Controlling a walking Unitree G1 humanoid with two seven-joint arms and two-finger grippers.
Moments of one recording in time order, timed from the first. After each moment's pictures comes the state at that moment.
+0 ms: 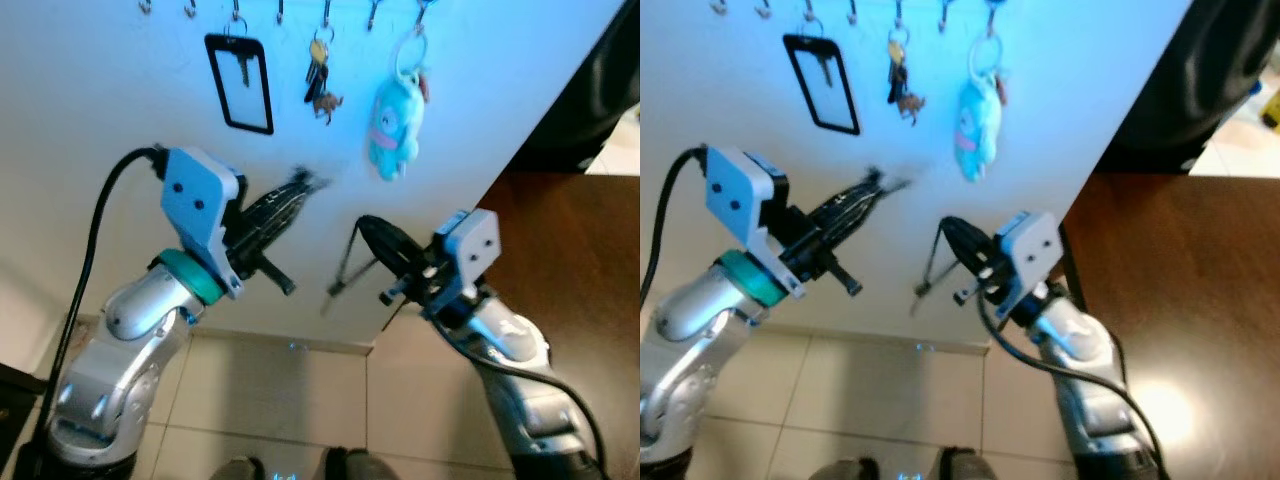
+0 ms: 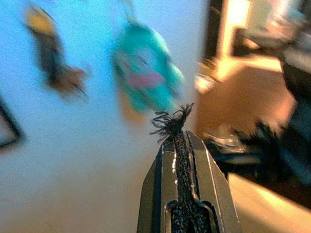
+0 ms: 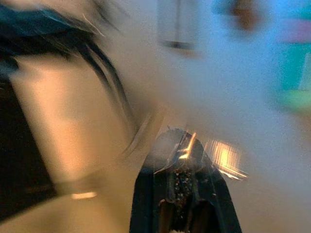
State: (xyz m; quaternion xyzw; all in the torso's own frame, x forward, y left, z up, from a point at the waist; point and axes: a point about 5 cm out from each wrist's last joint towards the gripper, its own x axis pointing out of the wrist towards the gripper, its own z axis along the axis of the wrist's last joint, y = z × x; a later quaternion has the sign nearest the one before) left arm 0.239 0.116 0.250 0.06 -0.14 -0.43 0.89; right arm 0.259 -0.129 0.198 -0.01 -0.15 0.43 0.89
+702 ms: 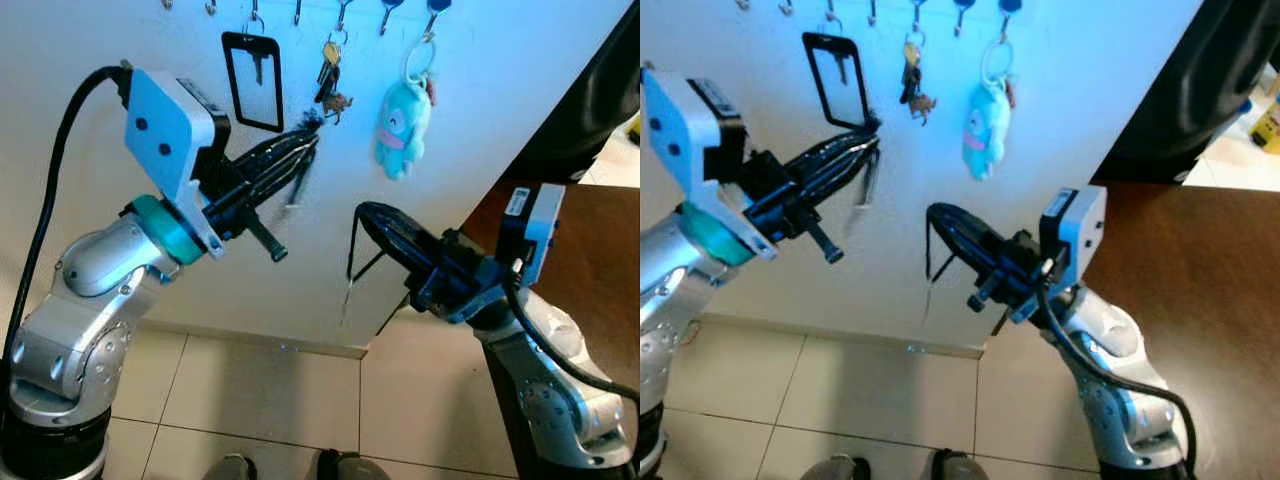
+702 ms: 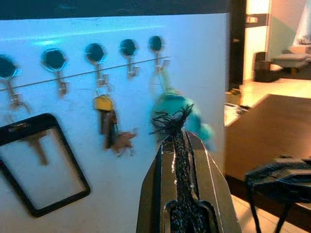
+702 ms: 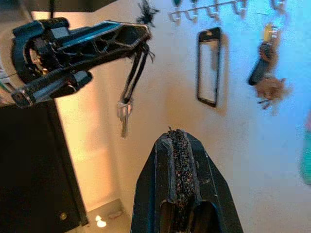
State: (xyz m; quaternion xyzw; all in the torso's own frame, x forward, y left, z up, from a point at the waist) left arm 0.265 0.122 0.302 0.05 -0.24 -0.33 0.91; right arm 0.260 -0.132 0.233 0.03 -0.19 0.43 0.88
